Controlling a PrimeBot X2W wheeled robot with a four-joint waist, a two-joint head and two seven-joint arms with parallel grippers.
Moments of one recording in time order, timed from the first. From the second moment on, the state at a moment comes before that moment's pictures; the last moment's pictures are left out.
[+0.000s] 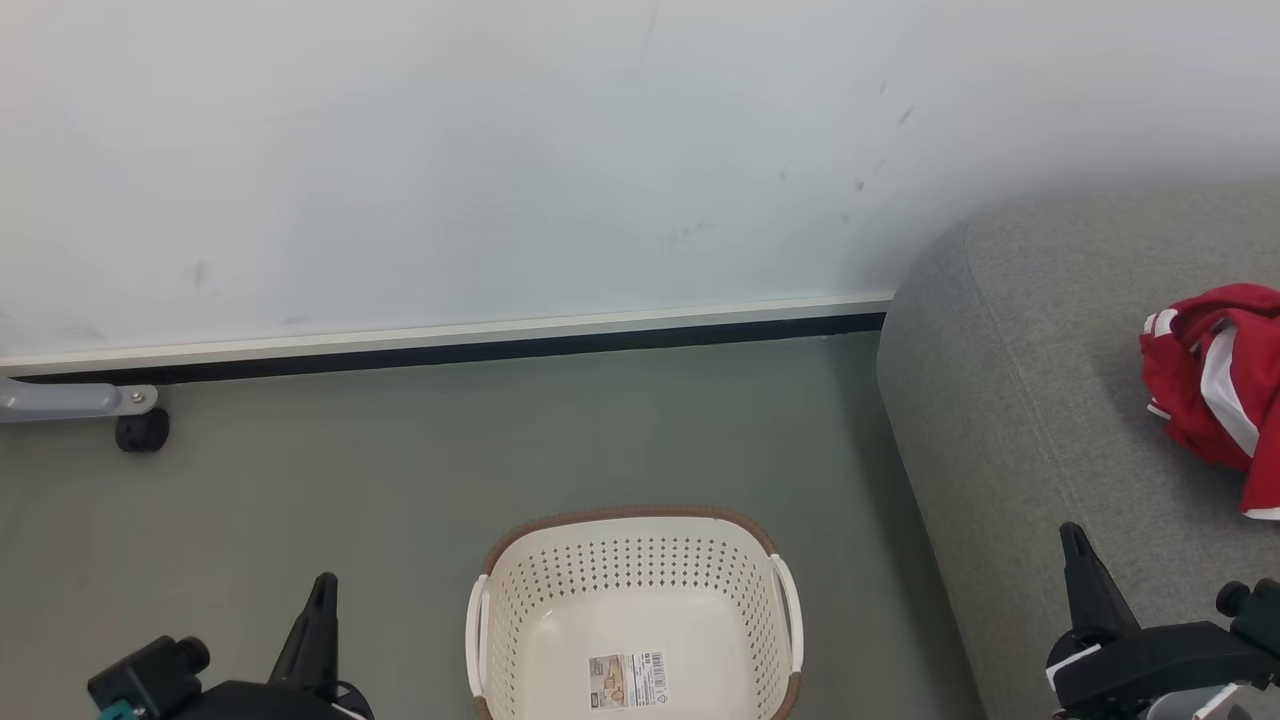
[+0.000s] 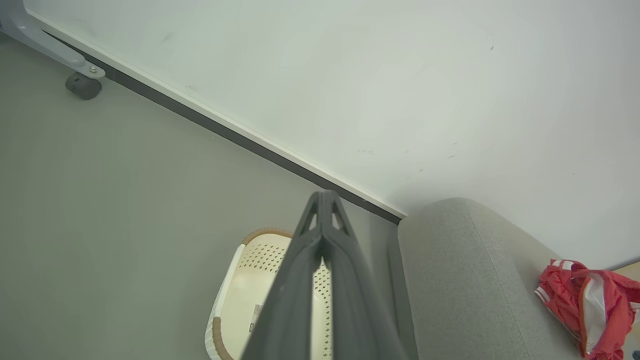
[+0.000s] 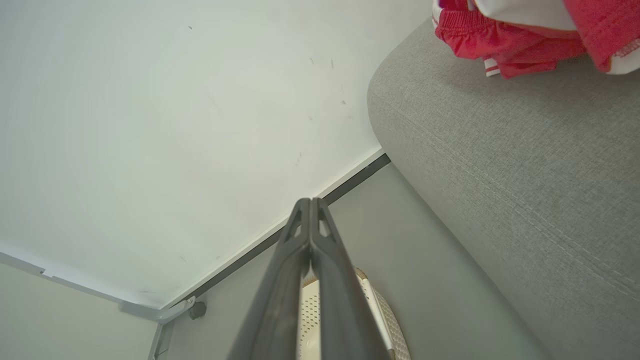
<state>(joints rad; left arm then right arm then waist) 0.02 0.12 -0.07 0.13 -0.82 0.03 0.00 -0.03 -0.17 0.10 0.12 0.84 -0.03 0.00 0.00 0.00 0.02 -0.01</state>
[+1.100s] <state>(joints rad) -0.03 0.08 0.02 0.22 -1.26 -0.05 0.07 -0.06 -0.10 -0.03 0.22 1.27 0.05 0.06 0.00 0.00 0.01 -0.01</state>
